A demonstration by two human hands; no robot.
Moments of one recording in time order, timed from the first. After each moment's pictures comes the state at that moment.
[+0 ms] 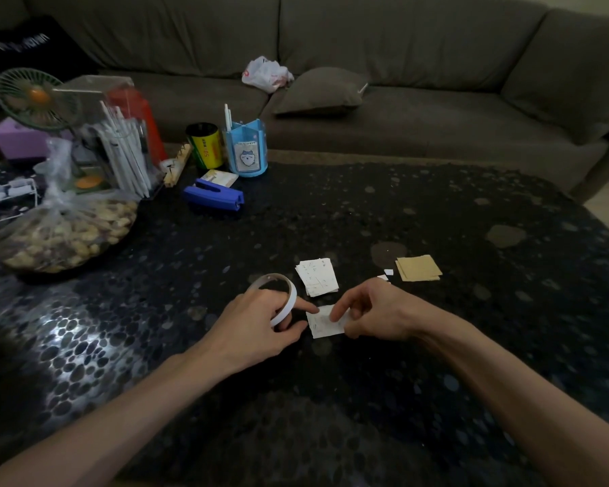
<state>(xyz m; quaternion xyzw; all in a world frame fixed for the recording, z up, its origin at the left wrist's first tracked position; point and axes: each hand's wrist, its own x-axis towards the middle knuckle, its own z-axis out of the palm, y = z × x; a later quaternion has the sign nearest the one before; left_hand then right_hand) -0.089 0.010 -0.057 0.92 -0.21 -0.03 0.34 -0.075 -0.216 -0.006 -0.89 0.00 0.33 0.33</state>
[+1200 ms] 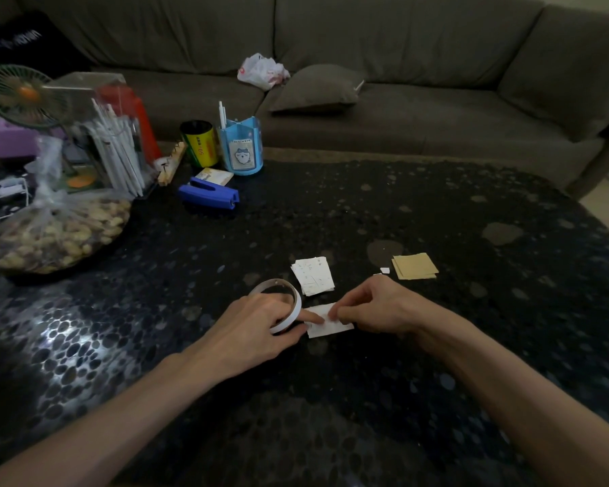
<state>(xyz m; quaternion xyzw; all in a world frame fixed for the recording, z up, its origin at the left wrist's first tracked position) -0.084 0.006 -0.061 0.93 -0.27 -0.04 0.25 -0.074 -0.215 -0.006 -0.89 0.07 0.29 0.35</state>
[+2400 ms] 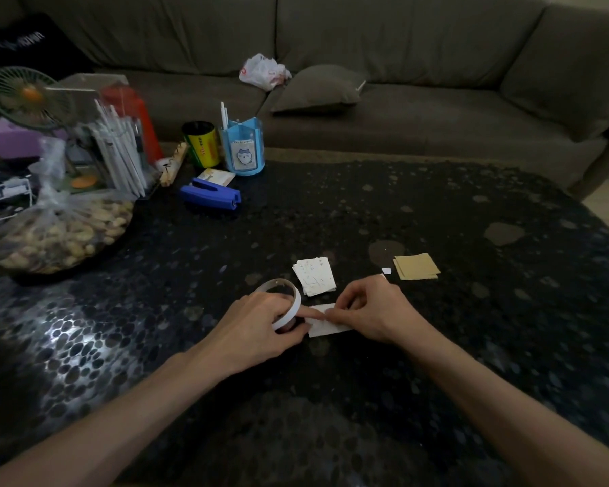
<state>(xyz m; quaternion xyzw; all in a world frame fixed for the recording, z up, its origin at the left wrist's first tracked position) -0.080 0.006 -0.070 0.92 -0.24 -0.04 0.30 -0.074 -0.205 -0.029 -0.92 0.07 0.18 0.33</state>
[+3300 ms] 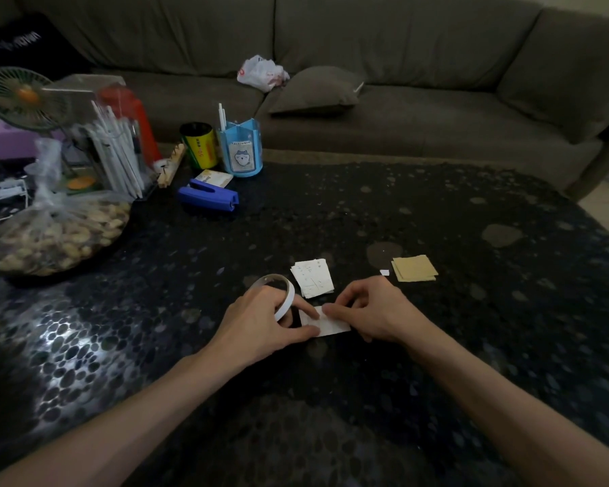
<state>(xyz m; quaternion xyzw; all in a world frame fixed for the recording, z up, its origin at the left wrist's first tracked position) -0.081 -0.005 -0.060 0.93 -0.15 -0.05 0.34 -0.072 -0.211 -0.029 -0.91 0.09 0.20 0.35</state>
